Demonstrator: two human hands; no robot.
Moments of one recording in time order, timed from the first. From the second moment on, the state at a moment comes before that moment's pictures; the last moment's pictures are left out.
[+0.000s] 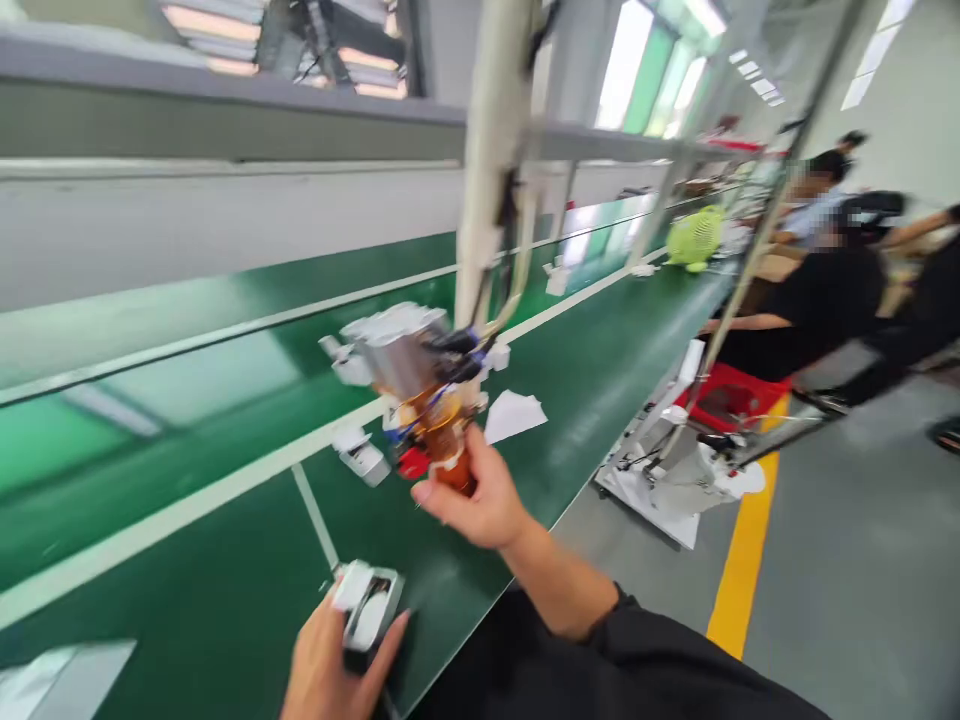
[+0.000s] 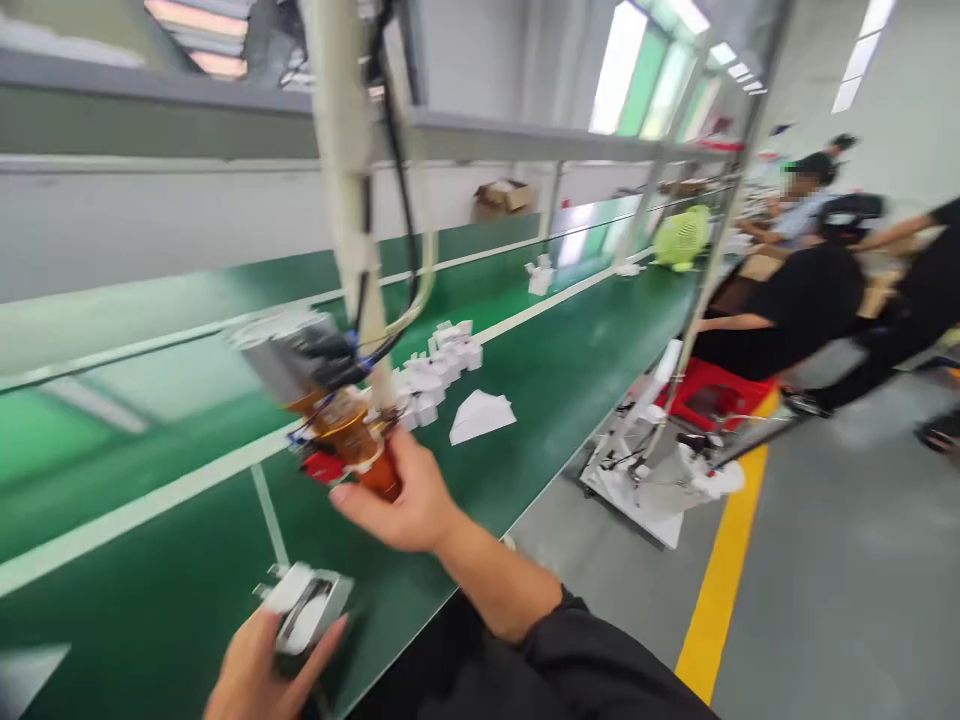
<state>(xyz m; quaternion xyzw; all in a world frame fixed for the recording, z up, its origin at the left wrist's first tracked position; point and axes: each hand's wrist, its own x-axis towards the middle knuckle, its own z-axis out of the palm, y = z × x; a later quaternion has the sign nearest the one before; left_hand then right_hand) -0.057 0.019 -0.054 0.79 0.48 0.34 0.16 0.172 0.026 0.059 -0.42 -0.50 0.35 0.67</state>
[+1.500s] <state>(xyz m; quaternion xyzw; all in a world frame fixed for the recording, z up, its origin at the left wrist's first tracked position) -0.018 -0.005 0.002 0.77 0.46 0.27 0.35 0.121 0.013 0.077 -0.37 -0.53 0.32 0.69</state>
